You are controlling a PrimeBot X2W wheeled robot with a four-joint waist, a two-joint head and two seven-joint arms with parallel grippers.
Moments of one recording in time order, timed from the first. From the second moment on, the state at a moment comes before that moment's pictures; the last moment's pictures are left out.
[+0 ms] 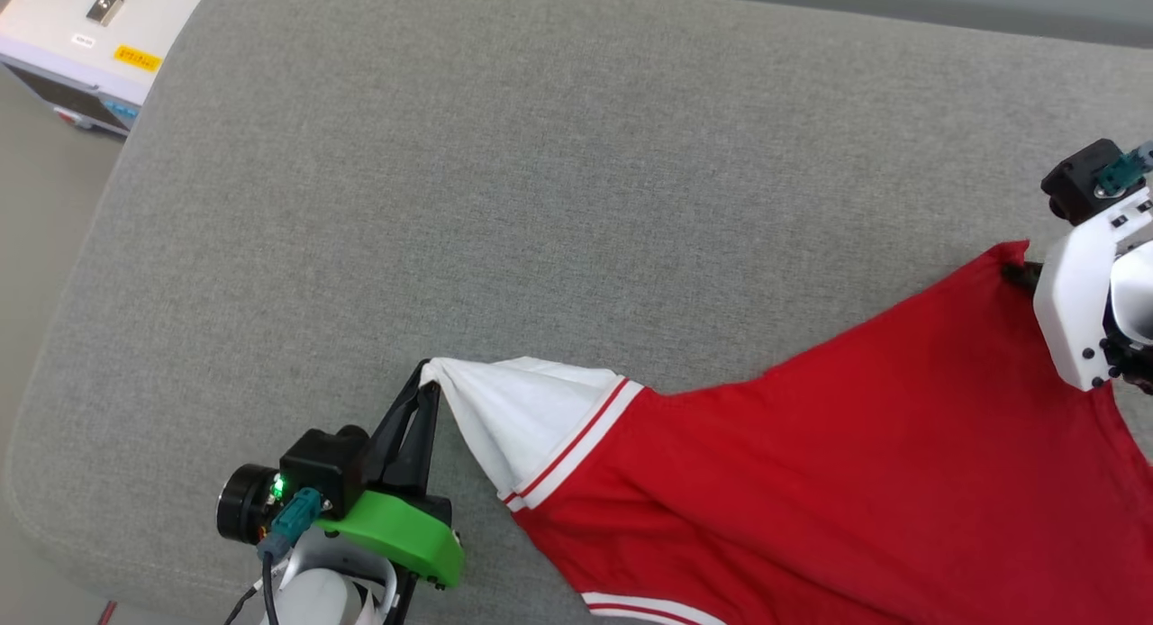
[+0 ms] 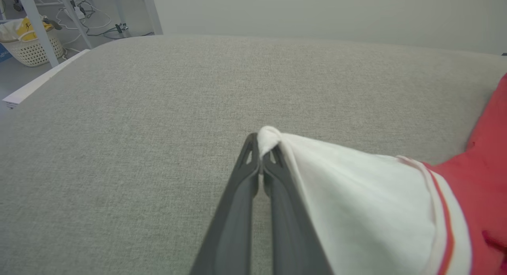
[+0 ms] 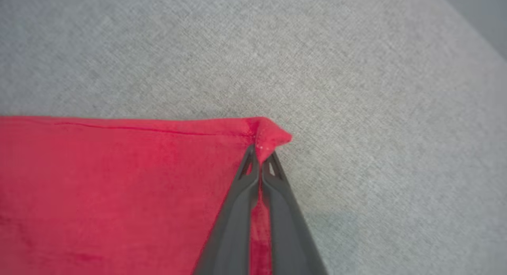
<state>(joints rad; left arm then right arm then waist) -0.12 0.23 -0.32 0.16 -0.31 0.01 -0.26 -0.81 -0.79 0.88 0.39 0.84 0.13 0.49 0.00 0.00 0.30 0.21</state>
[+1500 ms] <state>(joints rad) -1.42 0.45 -0.38 0.19 -0.28 -0.13 0.00 -1.18 -0.62 0.26 0.16 0.58 0.13 0.29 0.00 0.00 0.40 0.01</state>
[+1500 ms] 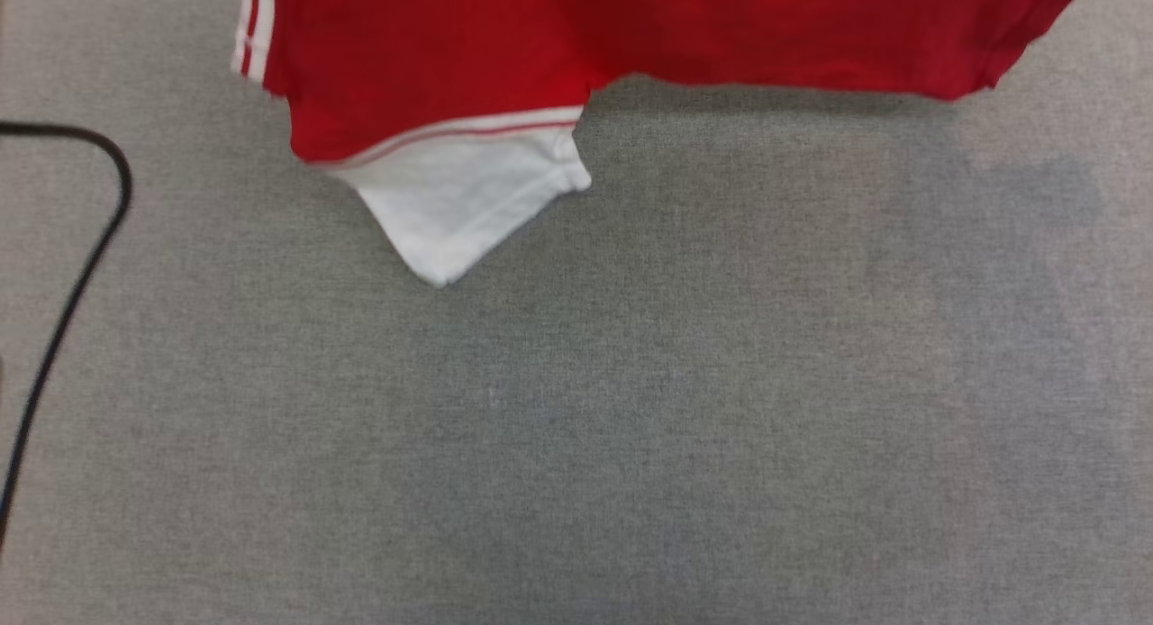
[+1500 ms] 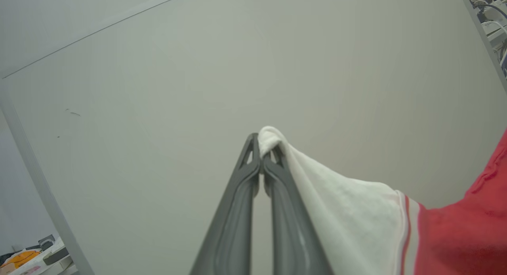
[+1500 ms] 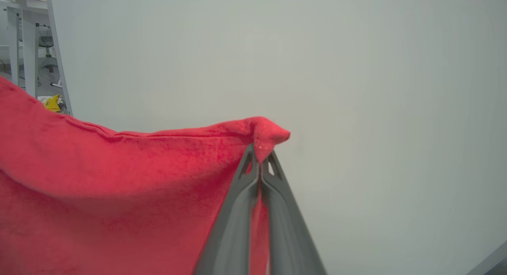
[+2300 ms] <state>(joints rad) -1.78 0.45 -0.45 0.33 -0.28 -0.11 0.01 -1.79 -0.52 0.48 0.76 0.52 0.13 0.05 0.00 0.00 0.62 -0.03</state>
